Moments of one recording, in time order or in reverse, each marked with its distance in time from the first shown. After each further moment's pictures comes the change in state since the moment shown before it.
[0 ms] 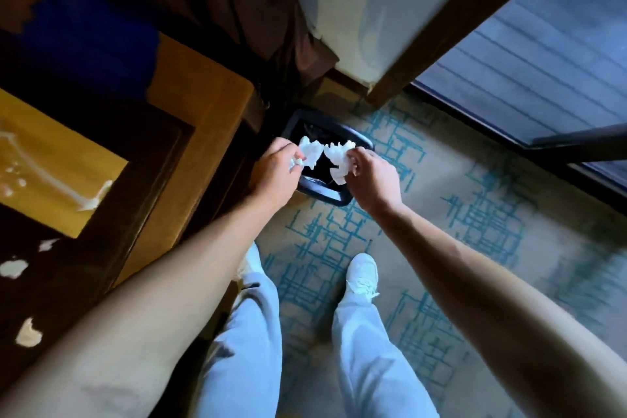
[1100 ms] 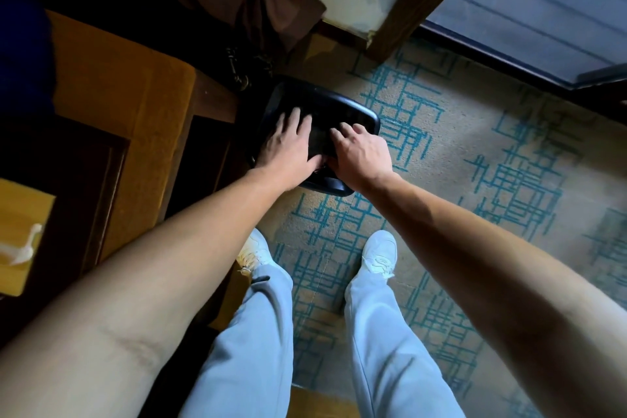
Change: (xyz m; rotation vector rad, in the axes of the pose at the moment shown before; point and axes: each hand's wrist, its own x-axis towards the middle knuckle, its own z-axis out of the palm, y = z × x) left_hand 0.072 -0.016 0.071 0.458 -0.391 0.103; right_hand 0.052 0.036 0.071 -0.385 -0.128 -0.226
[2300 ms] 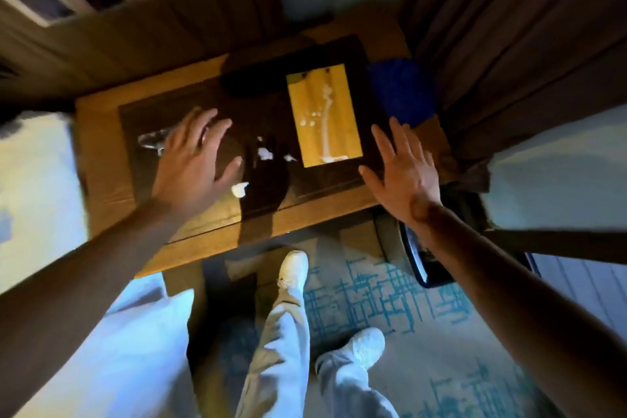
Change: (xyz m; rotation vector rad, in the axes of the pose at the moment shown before) left_hand -0.500 -0.179 -0.089 -0.117 0.820 -0.786; right_hand -0.061 -0.291 -0.243 -0.131 0.115 -0.725
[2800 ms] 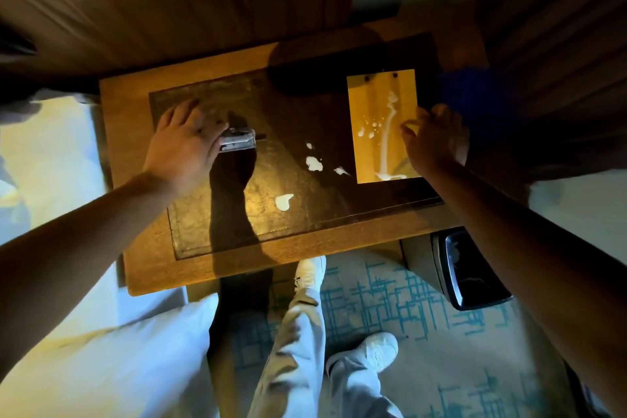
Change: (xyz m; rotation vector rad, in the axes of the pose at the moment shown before) left_hand 0.044 -0.147 0.030 0.172 -0.133 0.078; right_hand 0.143 -0.035 0.057 -0.164 -0.024 0.222
